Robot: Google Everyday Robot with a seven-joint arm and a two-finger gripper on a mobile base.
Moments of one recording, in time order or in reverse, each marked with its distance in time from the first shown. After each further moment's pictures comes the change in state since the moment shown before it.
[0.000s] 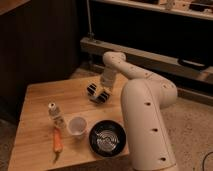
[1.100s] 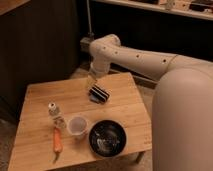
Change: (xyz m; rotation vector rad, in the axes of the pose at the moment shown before) arm -0.008 0.150 -0.149 0.286 -0.229 -0.301
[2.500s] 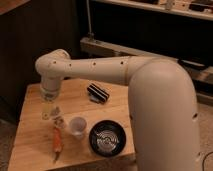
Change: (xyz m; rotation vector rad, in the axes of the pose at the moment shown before) arm -0.069 0.221 0.040 -0.307 -0.067 -0.682
